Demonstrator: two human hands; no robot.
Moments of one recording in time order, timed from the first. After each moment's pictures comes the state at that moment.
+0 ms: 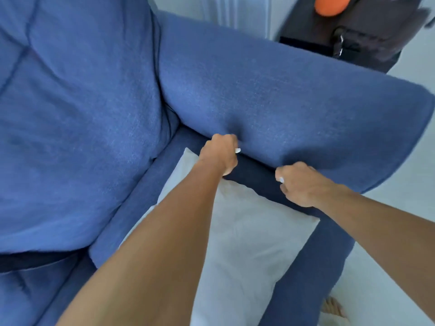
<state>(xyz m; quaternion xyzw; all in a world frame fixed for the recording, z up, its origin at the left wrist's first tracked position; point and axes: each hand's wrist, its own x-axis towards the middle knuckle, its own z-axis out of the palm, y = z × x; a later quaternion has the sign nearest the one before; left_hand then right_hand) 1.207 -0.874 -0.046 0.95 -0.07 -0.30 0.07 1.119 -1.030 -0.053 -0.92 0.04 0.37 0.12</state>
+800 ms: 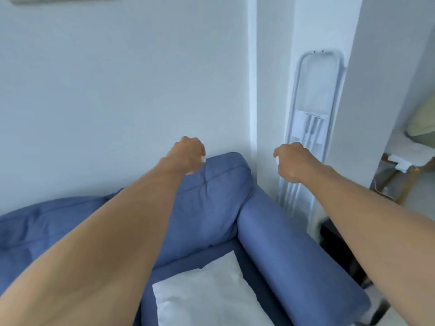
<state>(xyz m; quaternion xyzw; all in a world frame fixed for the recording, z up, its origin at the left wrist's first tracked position) 1.055 -0.830 0.503 0.98 0.17 0.09 0.09 1.133 -1.055 0.475 -0.97 -0.19 -0.03 0.12</state>
